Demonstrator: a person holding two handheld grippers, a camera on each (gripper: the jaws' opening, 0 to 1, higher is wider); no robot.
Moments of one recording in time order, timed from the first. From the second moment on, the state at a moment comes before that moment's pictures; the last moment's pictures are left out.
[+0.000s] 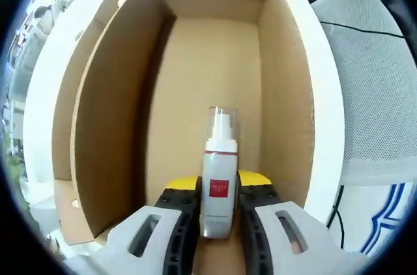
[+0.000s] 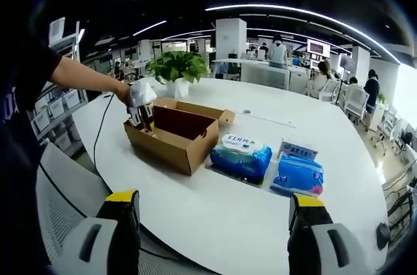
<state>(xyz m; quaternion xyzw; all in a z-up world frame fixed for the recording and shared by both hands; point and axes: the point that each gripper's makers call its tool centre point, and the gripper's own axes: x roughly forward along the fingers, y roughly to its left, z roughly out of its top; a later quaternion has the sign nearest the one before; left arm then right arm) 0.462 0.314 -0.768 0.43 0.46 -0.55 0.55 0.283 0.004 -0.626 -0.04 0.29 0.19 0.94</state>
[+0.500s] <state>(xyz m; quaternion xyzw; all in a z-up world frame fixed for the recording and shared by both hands) 0.465 0.312 -0.748 0.42 0.44 -0.55 0.57 0.286 0.008 -0.621 -0.04 0.28 0.19 0.94</state>
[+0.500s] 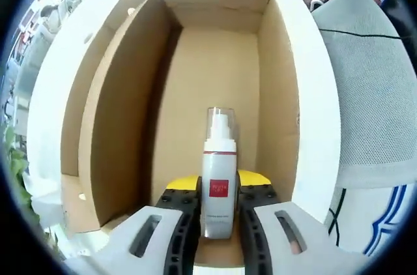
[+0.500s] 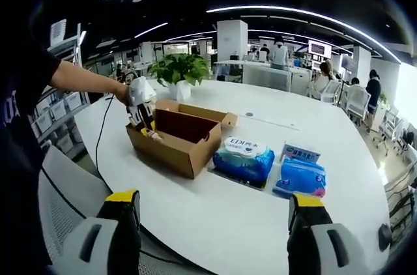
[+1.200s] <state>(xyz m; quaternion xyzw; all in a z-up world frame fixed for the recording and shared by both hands) 0.465 0.305 -0.711 0.41 0.41 -0.56 0.60 0.299 0.027 -0.607 -0.02 0.26 0.21 0.94</state>
